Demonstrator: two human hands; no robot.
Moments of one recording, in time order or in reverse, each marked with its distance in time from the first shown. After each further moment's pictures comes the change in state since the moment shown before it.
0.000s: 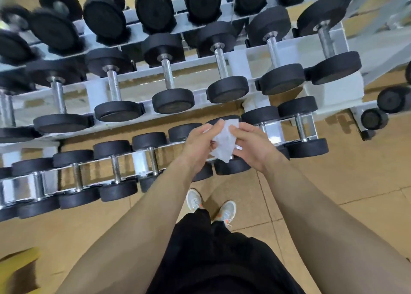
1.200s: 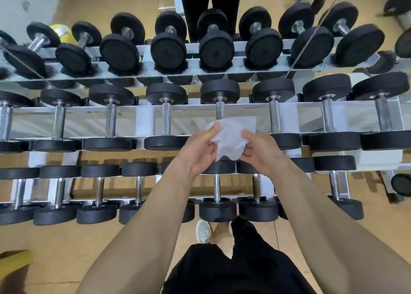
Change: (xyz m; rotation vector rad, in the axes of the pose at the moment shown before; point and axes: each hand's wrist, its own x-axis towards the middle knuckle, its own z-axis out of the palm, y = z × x) left_hand 0.060 0.112 -0.152 -0.426 -0.004 -0.037; right_hand 0.122 -0.075 0.151 -0.134 0.082 0.070
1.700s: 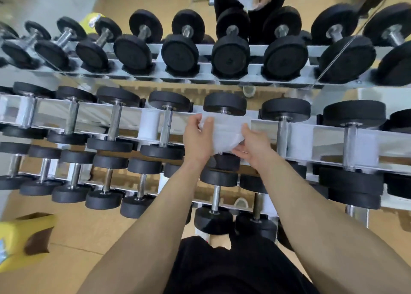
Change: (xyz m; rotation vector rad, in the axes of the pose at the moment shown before) left_hand 0.078 0.020 0.055 0.597 0.715 0.521; right_hand 0.104 -0.058 -0.007 -0.076 0.023 0.121
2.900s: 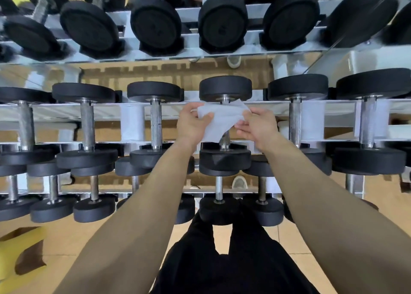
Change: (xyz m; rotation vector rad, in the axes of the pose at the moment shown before) left_hand 0.113 -0.069 0.011 -0.071 -0.306 -0.259; right_hand 0.076 0.006 0.027 -0.113 0.195 -0.046
